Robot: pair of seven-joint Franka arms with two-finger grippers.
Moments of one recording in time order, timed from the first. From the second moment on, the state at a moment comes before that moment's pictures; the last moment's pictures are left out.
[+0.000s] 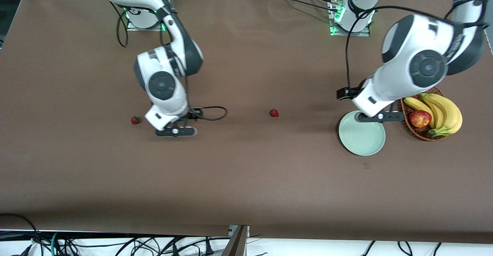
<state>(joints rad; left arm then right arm) -0.05 0.29 -0.28 -1.67 -0.01 1.74 -0.42 0.64 0.44 -0.25 -1.77 0.02 2.11 0.28</state>
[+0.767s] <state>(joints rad) -0.21 0.57 -0.29 -1.82 -0.01 2.35 -0.96 0.64 0.29 -0.39 -2.32 0.06 2.49 0.02</state>
